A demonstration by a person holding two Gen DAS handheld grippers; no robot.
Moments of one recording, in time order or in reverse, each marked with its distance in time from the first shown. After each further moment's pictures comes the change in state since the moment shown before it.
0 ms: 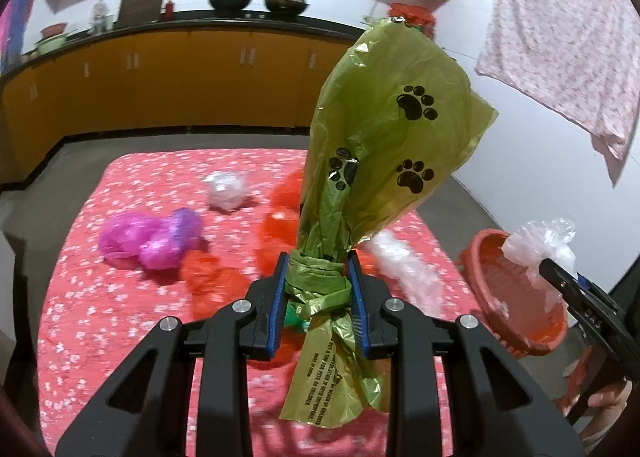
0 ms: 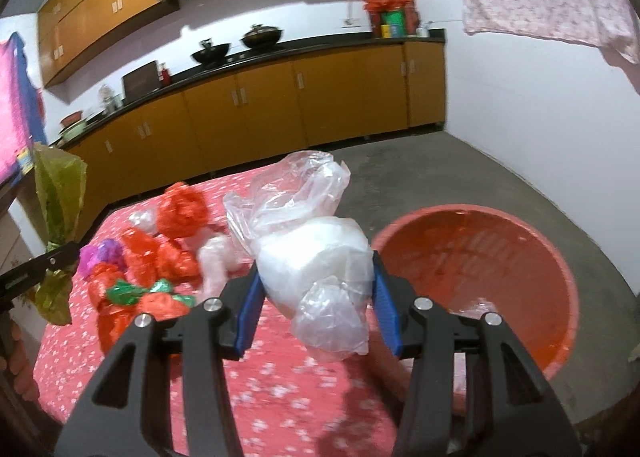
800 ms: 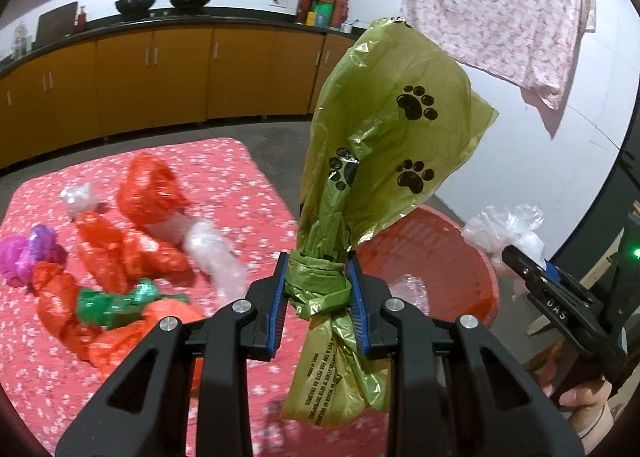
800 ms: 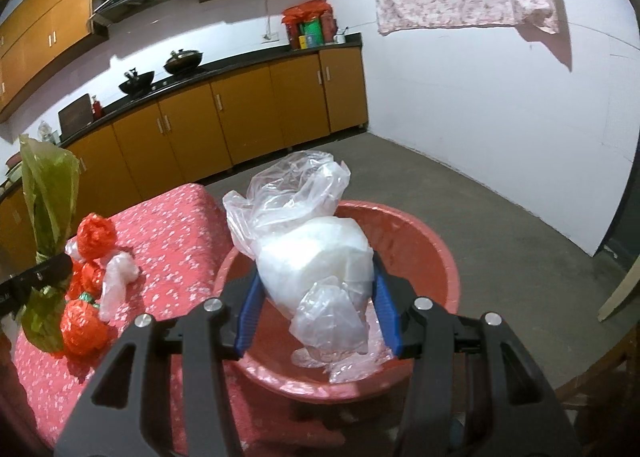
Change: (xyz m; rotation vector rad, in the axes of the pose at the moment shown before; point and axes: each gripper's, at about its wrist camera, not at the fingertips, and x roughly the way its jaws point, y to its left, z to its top) left arm 0.029 -0.134 -0.006 0.134 0.056 -0.230; right arm -0.043 -0.107 -0.012 0.127 -0.053 -0.216
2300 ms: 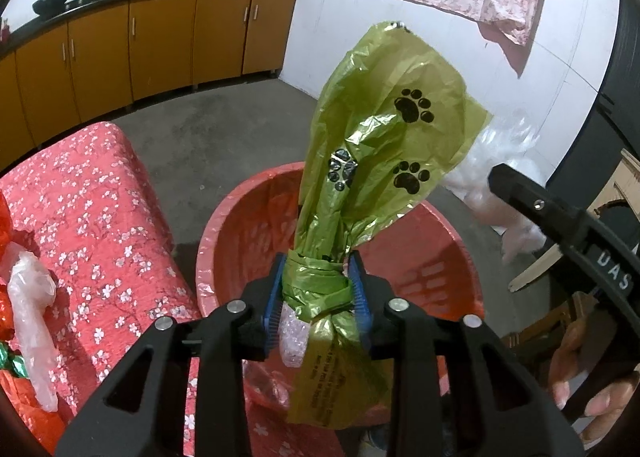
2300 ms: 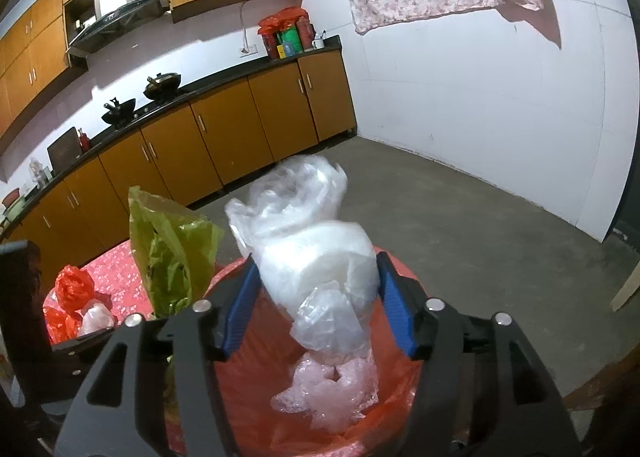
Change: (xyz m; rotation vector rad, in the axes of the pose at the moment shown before) left arm 0.122 -0.100 0.010 0.130 0.165 -0.147; right arm 0.047 -0.054 0.033 0.110 -0.018 0.013
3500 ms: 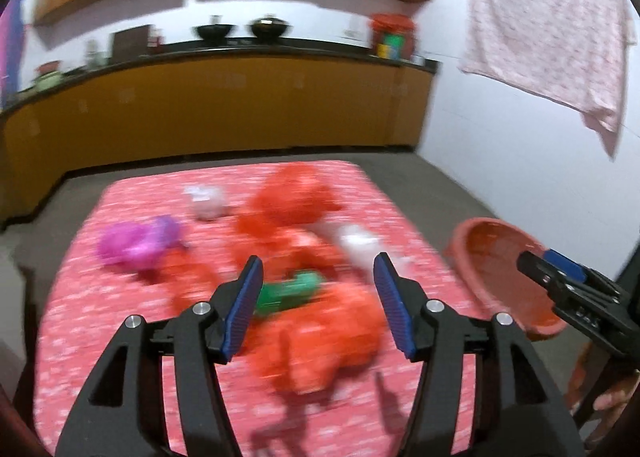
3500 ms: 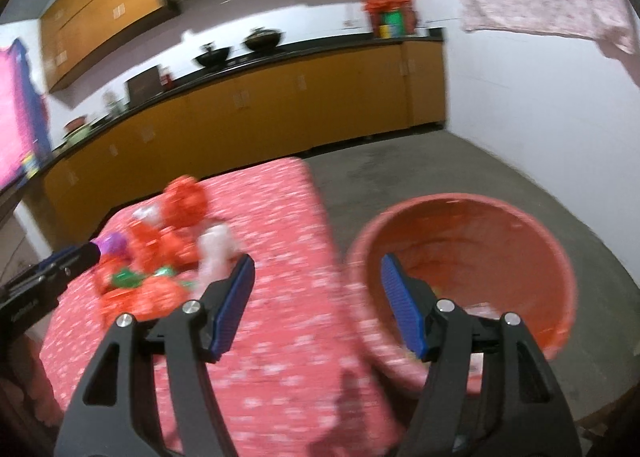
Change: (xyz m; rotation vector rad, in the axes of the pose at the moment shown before) left arm -0.209 0.146 -0.099 -0.207 -0.281 0.474; right arm -0.038 0.167 -0.074 -0.242 0.093 0.256
